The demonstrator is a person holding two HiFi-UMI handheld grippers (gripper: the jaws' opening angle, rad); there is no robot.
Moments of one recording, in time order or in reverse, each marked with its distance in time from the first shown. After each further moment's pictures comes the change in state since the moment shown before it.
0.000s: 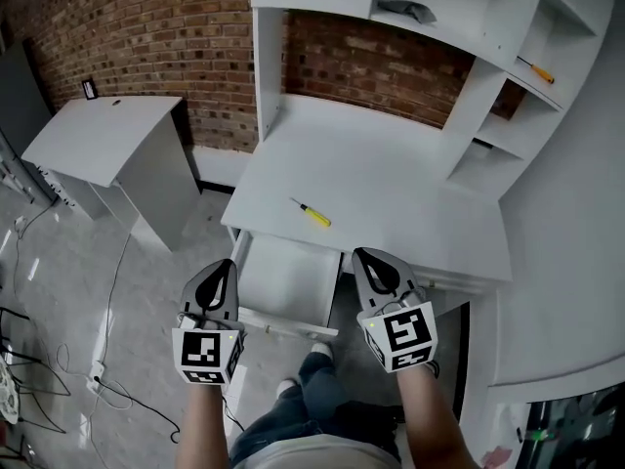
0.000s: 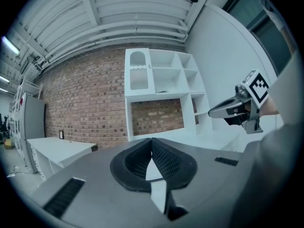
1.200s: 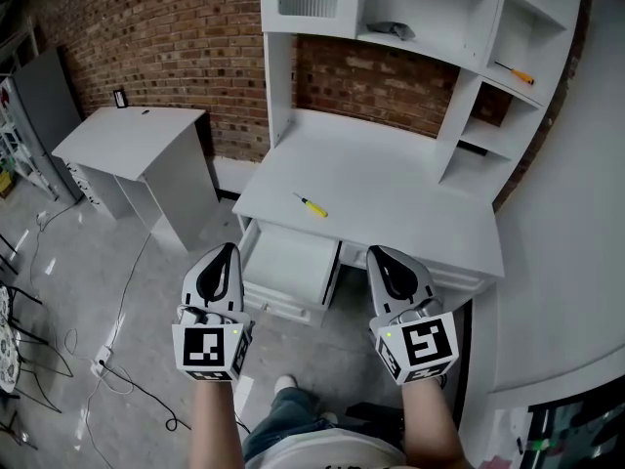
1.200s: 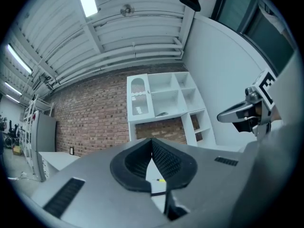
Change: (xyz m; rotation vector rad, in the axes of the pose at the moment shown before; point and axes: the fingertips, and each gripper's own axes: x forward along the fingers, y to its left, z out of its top) left arm -0.106 -0.085 0.098 0.037 -0.193 0.117; right arm -0.159 -0.005 0.055 0.024 -0.196 -0.013
